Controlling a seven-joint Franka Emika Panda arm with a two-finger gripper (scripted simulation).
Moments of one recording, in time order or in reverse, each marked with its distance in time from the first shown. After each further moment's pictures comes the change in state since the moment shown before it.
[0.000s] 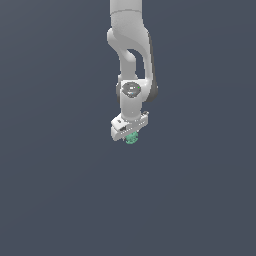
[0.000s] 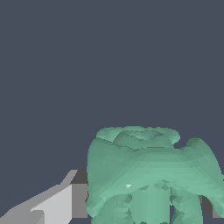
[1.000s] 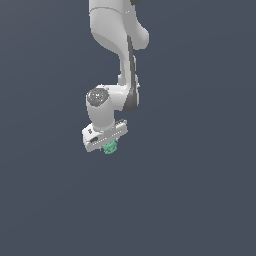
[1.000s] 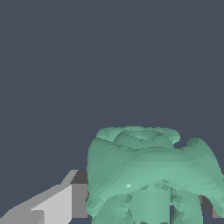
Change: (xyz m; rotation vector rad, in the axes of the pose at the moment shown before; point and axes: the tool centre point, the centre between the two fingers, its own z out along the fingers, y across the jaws) arm 0.002 0.128 -0.022 0.000 0.000 0.001
